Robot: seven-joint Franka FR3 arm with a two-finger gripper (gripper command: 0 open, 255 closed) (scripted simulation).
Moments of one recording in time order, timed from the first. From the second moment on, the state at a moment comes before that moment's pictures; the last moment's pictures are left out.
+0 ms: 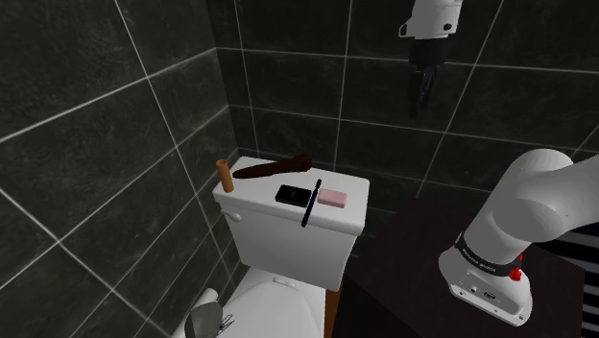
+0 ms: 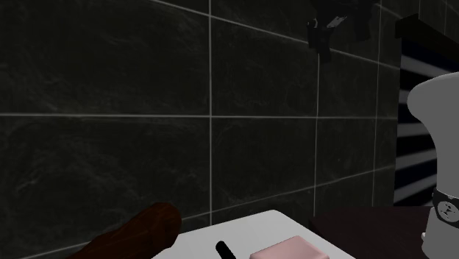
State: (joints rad) arm -0.01 -0.75 -0.06 -2.35 0.04 1.42 -0.17
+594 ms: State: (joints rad) arm -0.04 -0.76 0.12 -2.51 0.18 1.61 0.18
